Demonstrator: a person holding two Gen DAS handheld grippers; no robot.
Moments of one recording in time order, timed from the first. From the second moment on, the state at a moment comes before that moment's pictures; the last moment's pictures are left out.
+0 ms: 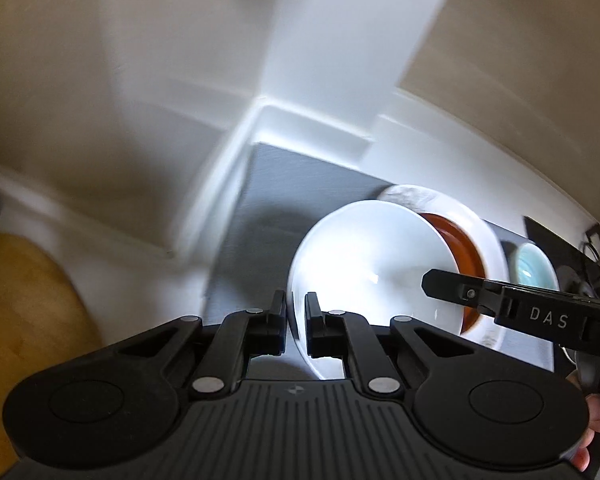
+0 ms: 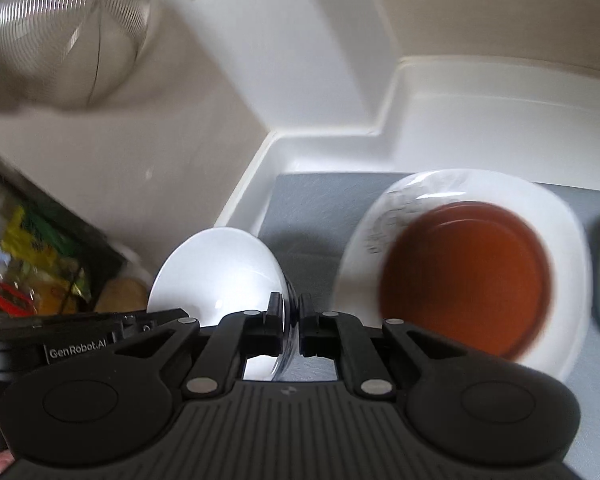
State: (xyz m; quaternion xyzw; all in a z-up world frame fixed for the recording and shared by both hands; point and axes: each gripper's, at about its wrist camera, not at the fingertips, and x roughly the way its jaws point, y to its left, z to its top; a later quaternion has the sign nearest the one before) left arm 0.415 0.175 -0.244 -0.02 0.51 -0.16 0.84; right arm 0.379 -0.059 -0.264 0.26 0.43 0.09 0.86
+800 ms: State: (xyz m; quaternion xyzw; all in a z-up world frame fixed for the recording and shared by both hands) left arm 0.437 -0.063 -0.197 0.06 0.52 -0.34 0.78; right arm 0.280 -0.270 -0.199 0.32 0.33 -0.12 0.88
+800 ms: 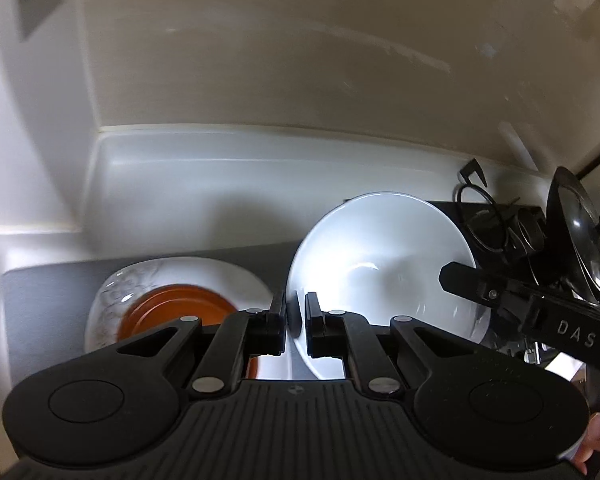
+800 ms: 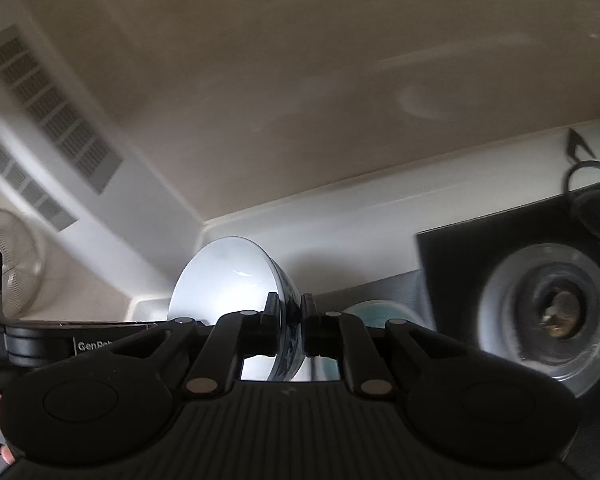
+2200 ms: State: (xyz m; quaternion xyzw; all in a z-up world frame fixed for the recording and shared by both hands) left arm 0.447 -0.156 -0.311 0.15 0.61 -0.26 0.73; right arm 0.277 -0.309 -0.339 0.34 0.38 -0.13 0.85
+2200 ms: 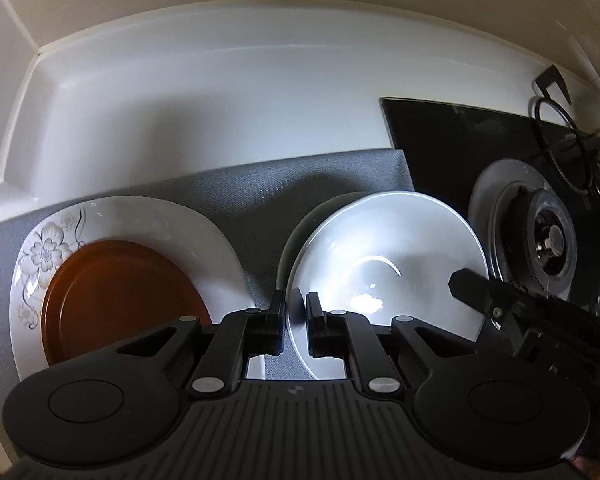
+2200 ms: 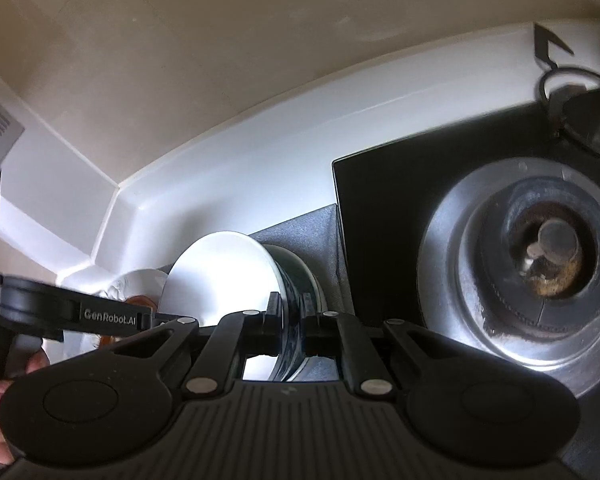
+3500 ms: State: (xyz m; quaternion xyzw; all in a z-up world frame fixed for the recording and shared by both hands) left arm 0.452 -0.150 -0.342 0.12 0.65 -0.26 0.70; right arm 0.261 -0.308 -0.383 0.48 0.34 -0.16 0.79
